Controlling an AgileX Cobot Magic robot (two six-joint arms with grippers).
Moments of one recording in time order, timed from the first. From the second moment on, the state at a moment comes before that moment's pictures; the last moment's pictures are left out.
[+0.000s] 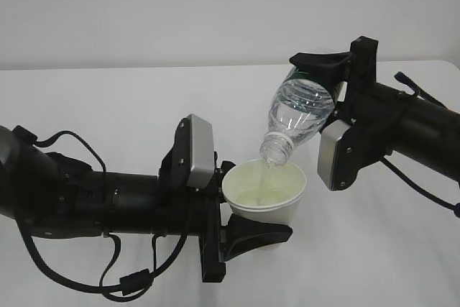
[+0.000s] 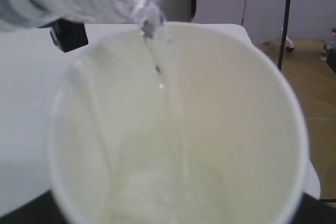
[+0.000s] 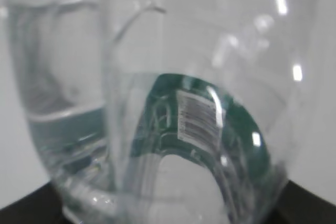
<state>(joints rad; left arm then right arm) -0.61 2.04 -0.78 0.98 -1.11 -0.31 0.21 1.78 -0.63 -0.60 -1.08 -1.40</state>
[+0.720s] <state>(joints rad) -0.61 2.04 -0.78 0.98 -1.11 -0.31 0.21 1.78 -0.63 -0.61 -1.10 -1.40</state>
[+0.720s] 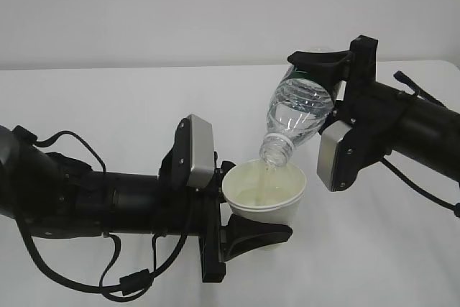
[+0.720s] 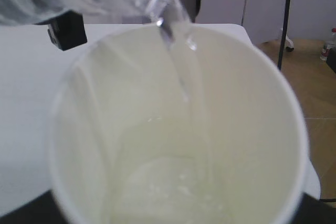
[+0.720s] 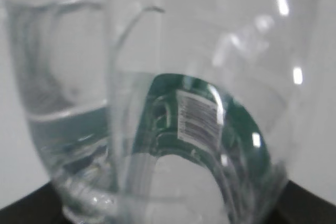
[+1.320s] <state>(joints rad) -0.61 2.04 -0.78 0.98 -1.11 -0.31 0.21 1.78 -0.63 -0.61 -1.10 -1.40</state>
